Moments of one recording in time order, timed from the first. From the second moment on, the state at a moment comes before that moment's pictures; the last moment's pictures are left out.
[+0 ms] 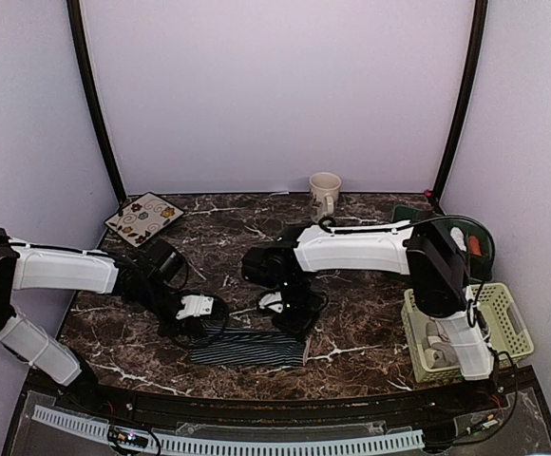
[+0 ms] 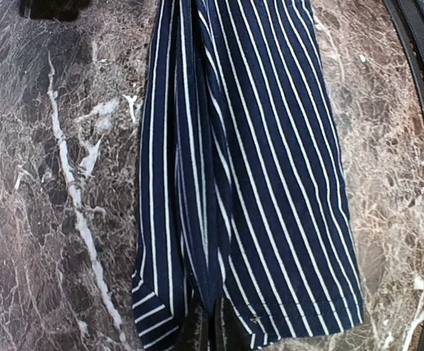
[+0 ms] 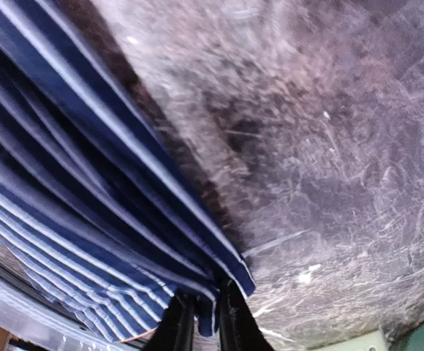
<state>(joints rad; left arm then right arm) -0.63 1.43 0.71 -0.50 0.41 0.90 1.08 2.25 1.86 -1.34 -0.05 0.09</state>
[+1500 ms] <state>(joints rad) -0.57 1.39 0.80 -0.52 0.41 0.01 0.88 1.79 1.10 -0.46 -0.48 0.37</state>
